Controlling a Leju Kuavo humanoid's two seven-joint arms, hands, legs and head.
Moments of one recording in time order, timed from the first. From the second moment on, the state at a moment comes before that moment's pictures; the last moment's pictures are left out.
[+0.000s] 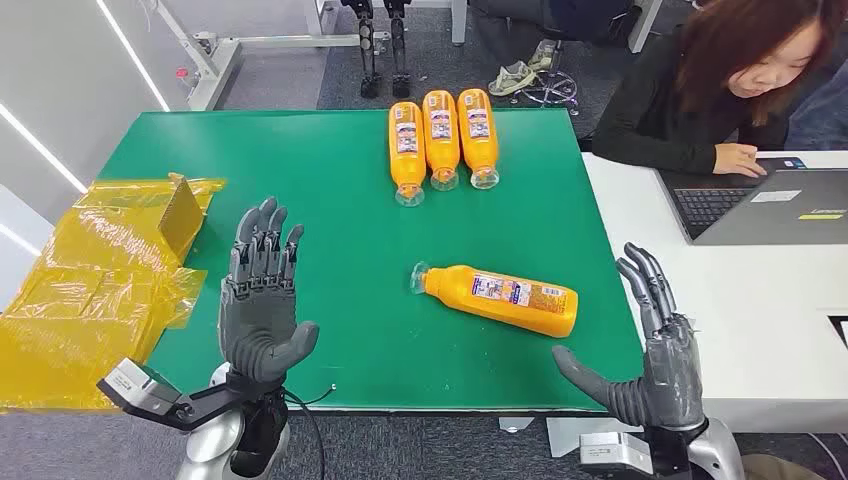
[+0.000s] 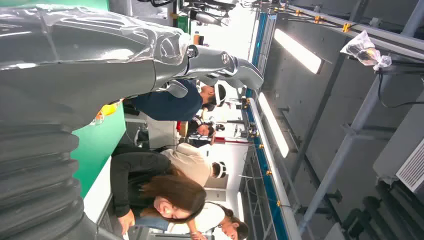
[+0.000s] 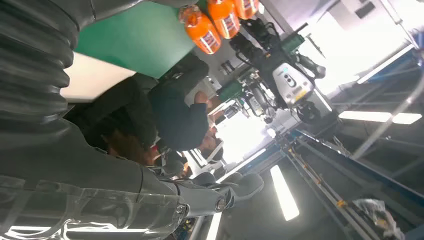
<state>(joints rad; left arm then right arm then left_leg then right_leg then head) -0.11 -0.15 -0.38 -1.31 -0.02 -0.18 -0.62 0.13 -0.37 0.27 -1.95 0.77 -0.37 -0.31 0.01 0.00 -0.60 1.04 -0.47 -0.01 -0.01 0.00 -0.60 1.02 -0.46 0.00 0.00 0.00</state>
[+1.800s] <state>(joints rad) -0.12 -0.18 -0.42 -1.28 -0.03 -0.23 -0.59 -0.98 -0.42 0.85 -1.10 0.39 0.56 0.09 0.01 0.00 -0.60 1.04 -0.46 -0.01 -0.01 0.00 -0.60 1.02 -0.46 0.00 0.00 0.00</state>
